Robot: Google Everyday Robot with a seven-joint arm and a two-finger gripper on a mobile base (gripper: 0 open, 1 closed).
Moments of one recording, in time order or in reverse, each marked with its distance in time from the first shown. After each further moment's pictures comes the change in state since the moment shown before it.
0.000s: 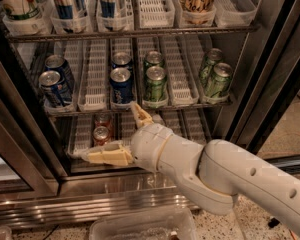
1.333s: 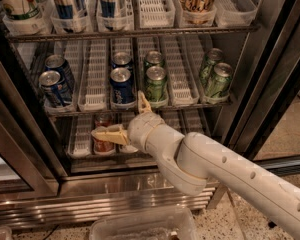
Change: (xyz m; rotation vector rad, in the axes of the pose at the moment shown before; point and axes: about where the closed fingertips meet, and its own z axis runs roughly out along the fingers) arm 0.043 -0.083 0.049 0.237 0.049 -0.145
